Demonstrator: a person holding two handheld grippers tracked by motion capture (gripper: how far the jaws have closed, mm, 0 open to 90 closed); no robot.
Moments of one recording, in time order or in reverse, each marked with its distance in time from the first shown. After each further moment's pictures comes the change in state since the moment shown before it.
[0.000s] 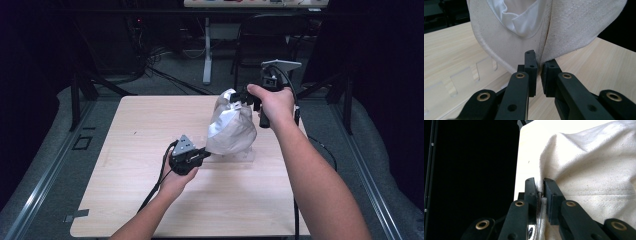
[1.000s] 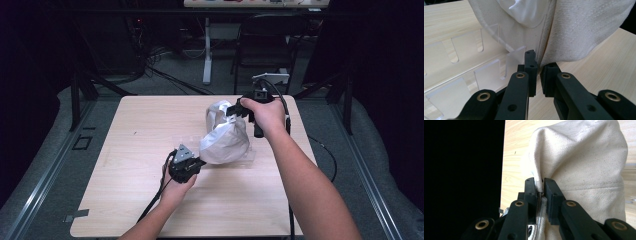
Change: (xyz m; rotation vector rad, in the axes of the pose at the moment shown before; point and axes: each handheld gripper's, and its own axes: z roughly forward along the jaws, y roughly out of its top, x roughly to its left) left arm -0.002 -0.030 0.008 0.060 0.070 -0.073; right arm -0.023 -0.007 0.034 0.065 -0.067 -0.004
